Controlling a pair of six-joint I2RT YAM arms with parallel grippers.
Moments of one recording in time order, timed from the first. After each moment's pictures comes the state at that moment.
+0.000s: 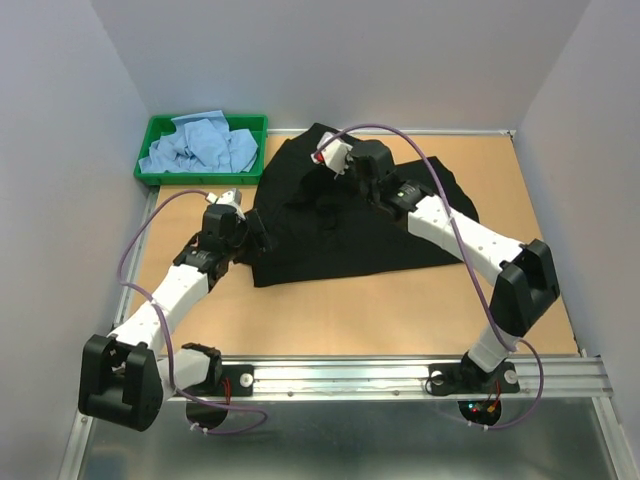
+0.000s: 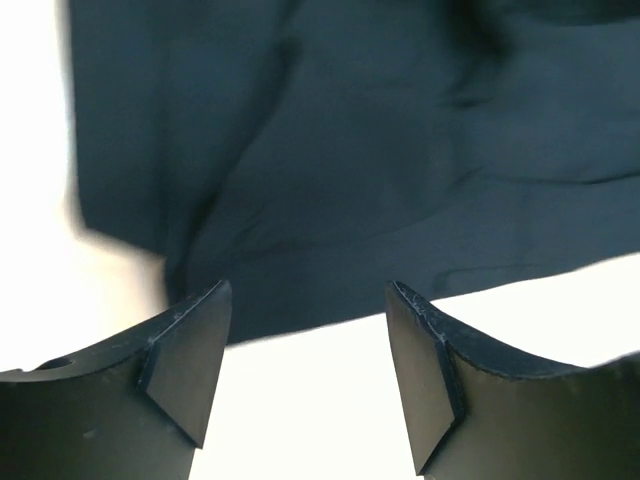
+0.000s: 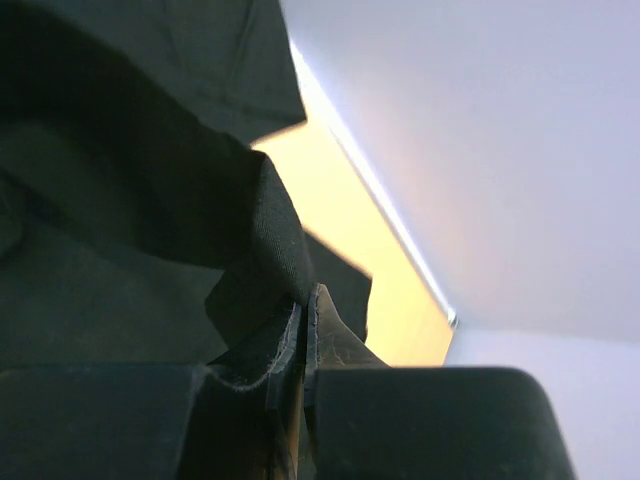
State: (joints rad) left arm -0.28 1.11 0.68 -0.31 0.09 -0.59; right arm 0.69 1.66 1.44 -0.19 0.46 -0.71
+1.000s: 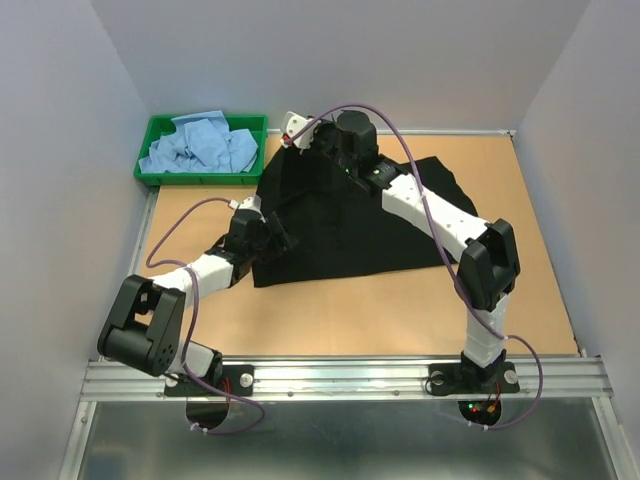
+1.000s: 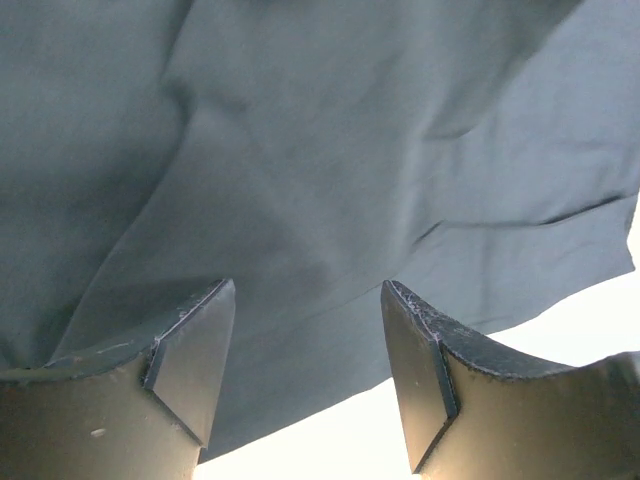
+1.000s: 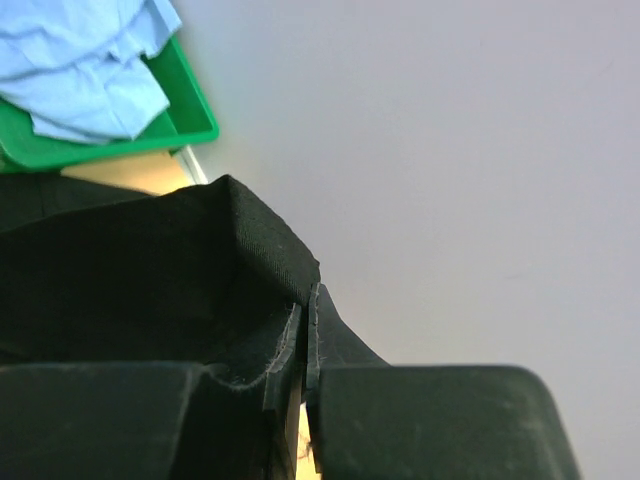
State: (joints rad) left arm -0.38 1.41 0.62 0.16 0.11 -0.75; right arm 0.69 1.93 1.80 0.06 0.05 -0.91
